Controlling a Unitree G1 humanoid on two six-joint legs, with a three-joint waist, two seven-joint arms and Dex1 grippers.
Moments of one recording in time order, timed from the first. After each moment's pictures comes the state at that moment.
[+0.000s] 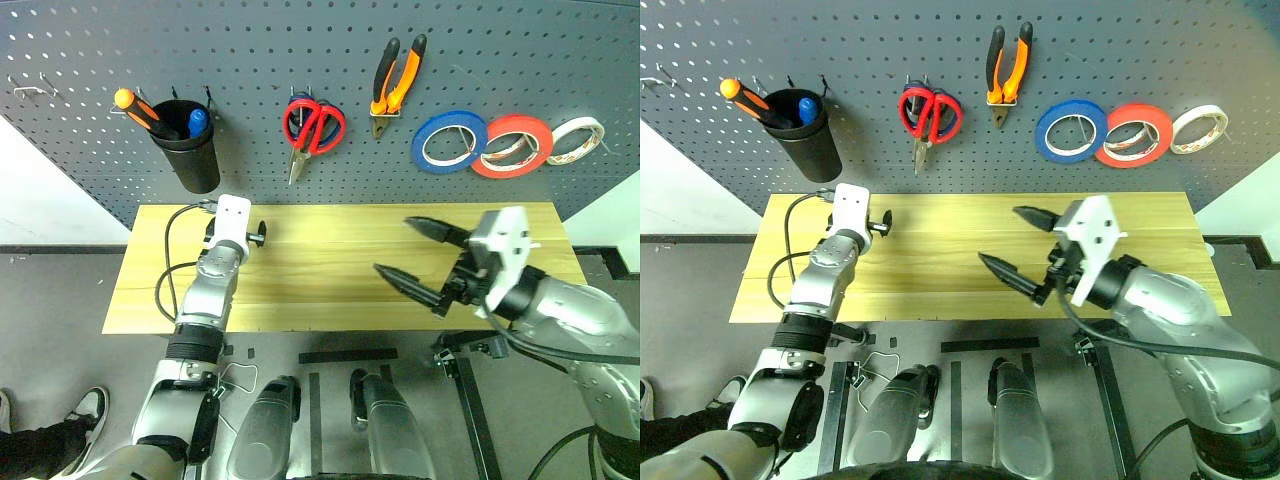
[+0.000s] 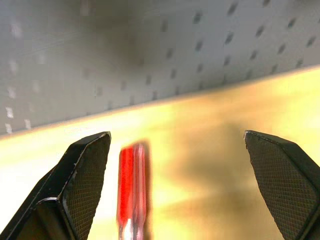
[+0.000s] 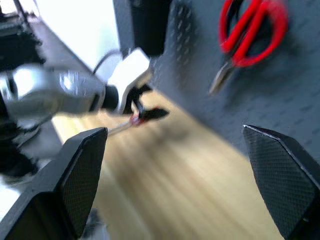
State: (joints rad) left arm -0.57 0.20 0.07 0.33 0.03 0.48 -0.06; right arm -0.14 -0.71 -0.10 -0.72 0.68 0.68 0.56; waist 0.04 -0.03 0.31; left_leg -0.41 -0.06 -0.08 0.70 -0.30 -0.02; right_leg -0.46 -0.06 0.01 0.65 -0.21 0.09
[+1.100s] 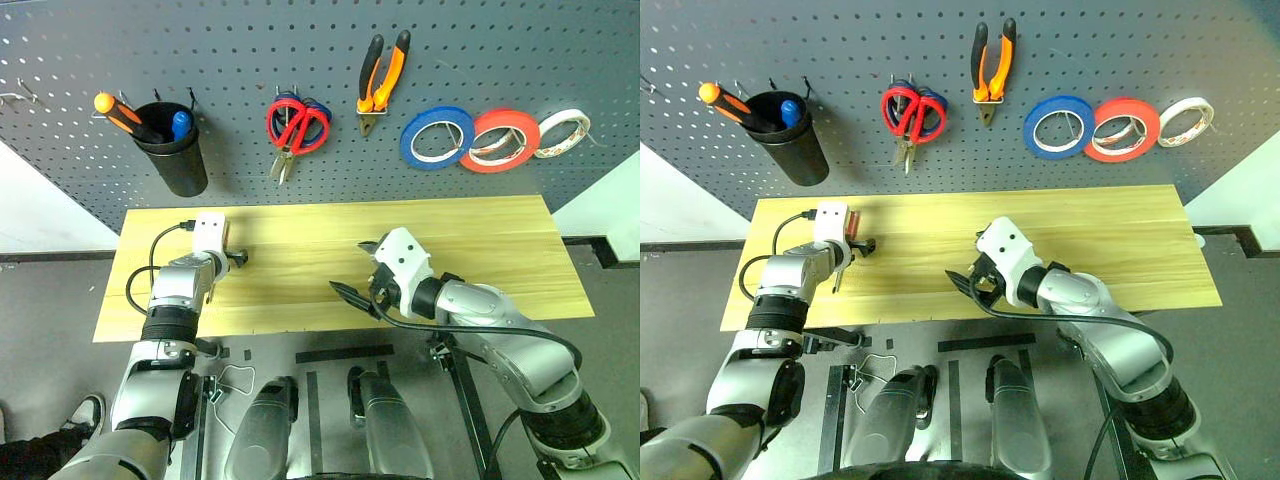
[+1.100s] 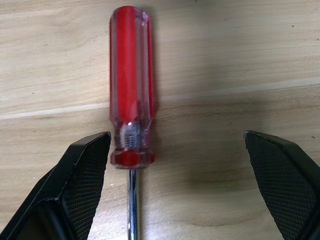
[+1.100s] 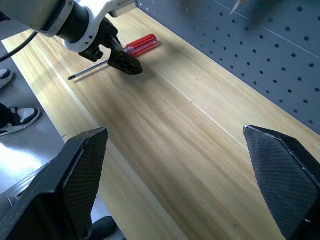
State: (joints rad) left arm -0.67 0.30 0.13 0.54 -0.07 0.74 -0.16; right arm -0.29 -0.54 0.24 -0.61 0.35 0.82 0.42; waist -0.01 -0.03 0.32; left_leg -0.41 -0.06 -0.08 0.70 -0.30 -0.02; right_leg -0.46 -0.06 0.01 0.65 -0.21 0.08
